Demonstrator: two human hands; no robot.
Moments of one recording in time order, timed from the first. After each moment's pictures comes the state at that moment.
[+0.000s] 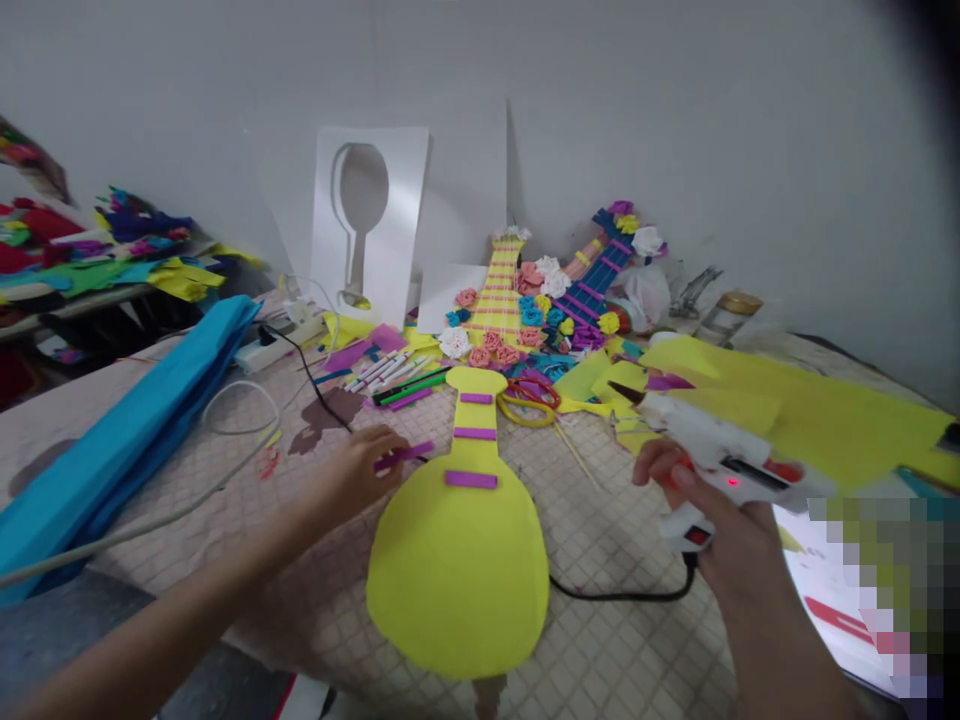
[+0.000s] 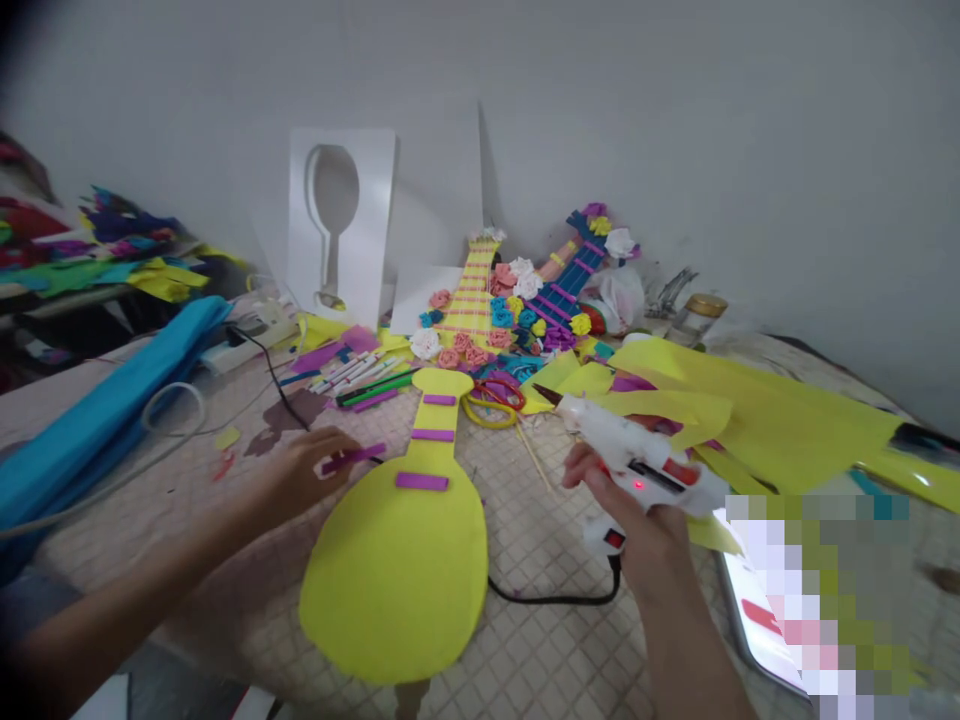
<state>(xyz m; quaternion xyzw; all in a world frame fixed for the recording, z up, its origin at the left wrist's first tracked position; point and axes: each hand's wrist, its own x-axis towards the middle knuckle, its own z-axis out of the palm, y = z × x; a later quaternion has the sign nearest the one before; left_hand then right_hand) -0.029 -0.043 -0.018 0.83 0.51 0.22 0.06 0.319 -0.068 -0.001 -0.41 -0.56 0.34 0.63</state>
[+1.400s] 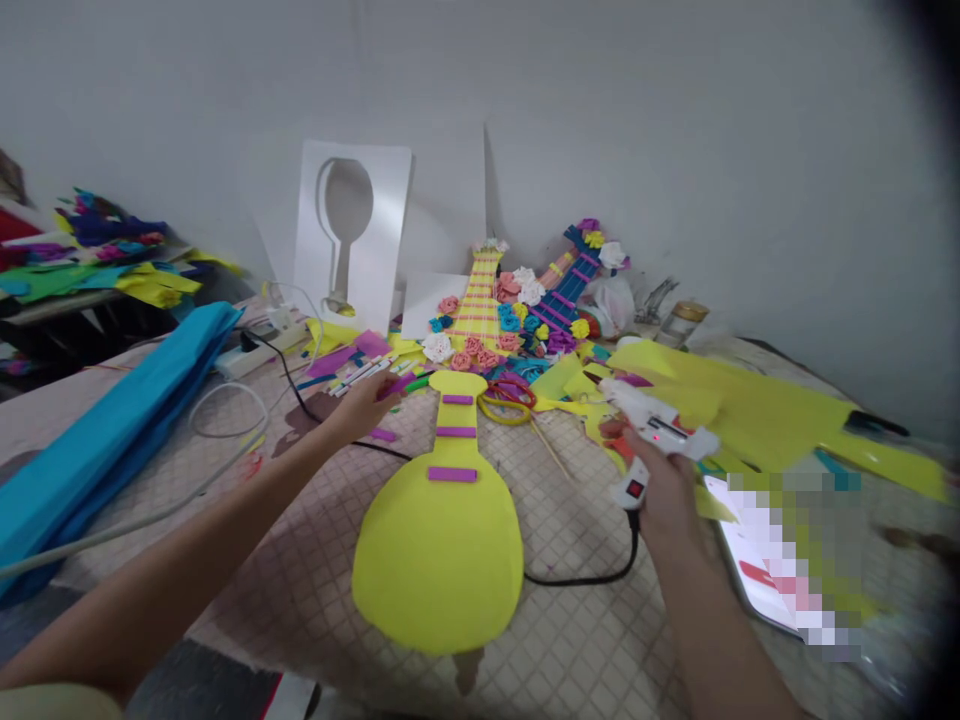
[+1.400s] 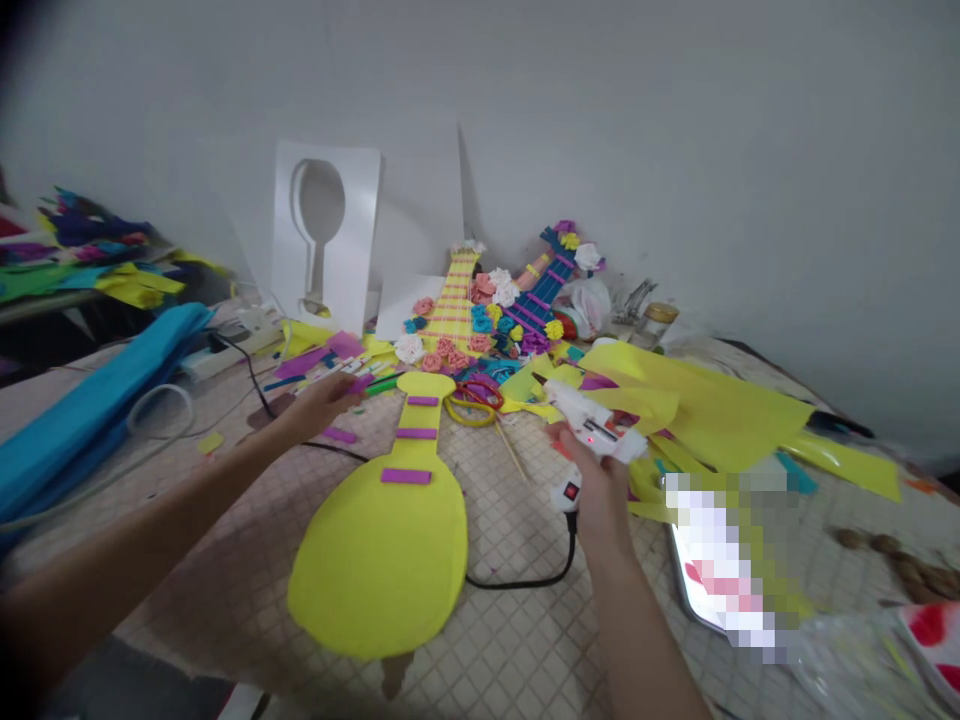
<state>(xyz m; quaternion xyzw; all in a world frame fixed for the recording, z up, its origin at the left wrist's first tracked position) -0.028 0.042 -0.013 0.74 0.54 0.34 0.21 0.312 -0.055 -0.001 -0.43 -0.32 0.39 0.74</state>
